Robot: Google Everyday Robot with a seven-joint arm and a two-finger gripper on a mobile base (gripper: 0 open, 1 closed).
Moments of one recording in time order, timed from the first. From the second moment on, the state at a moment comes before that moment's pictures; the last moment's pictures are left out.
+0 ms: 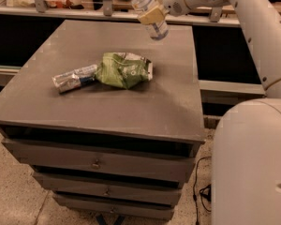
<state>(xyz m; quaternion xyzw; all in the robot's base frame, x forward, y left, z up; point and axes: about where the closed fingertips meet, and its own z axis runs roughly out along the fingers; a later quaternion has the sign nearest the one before) 0.790 -0.039 0.975 -0.56 0.64 0.15 0.51</state>
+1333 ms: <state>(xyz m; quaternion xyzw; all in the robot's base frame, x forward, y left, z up) 0.774 0.013 0.946 -0.84 0.35 0.00 0.40</state>
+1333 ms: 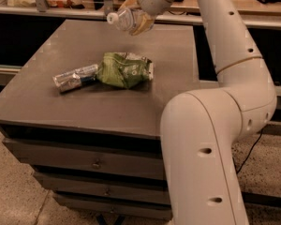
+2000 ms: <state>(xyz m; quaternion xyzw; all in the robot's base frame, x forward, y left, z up) 0.807 0.020 0.946 -0.86 0.34 -0.12 0.36</state>
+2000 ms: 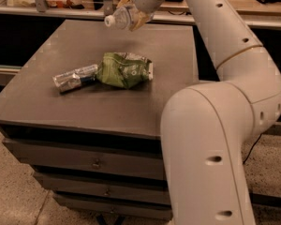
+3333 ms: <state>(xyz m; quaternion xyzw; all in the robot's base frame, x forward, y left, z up) 0.763 0.019 0.837 -0.89 0.37 -0.10 0.25</state>
